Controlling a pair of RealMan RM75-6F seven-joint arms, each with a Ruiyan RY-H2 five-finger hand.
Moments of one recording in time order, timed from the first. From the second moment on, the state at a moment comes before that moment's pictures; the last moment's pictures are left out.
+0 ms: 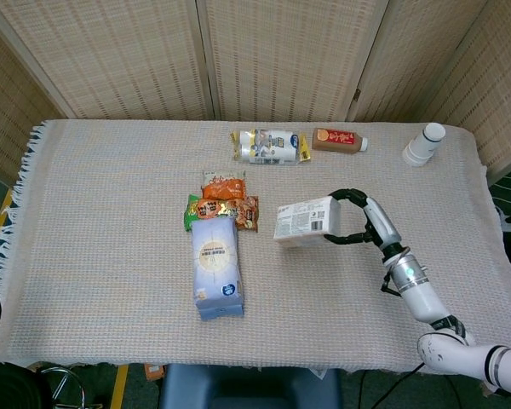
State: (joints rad) left arm -0.05 -0.99 -0.11 -1.82 1.21 1.46 0.14; right arm 0.59 -1.30 0.25 -1.51 -1.27 0.94 0.75
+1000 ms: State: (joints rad) left arm -0.05 -0.98 -0.11 -1.82 1.20 1.45 0.14; right arm 0.53 -1.80 0.08 -0.63 -1.58 1.22 1.27
